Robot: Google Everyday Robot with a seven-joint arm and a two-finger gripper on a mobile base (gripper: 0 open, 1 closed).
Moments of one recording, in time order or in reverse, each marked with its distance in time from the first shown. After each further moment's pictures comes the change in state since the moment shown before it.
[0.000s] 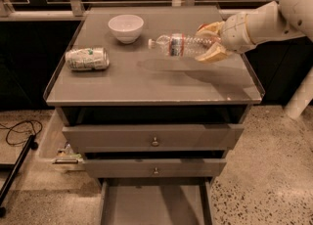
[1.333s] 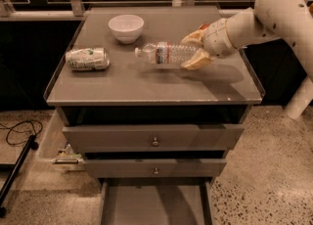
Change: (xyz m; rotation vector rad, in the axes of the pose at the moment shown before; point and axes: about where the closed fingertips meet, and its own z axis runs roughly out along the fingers) arm -0.017 0.015 0.048 -0.094 -0.029 0.030
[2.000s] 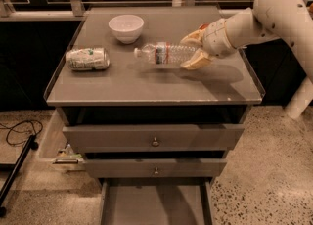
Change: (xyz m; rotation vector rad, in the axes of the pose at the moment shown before) arm 0.000 0.000 0.000 0.000 0.000 0.000
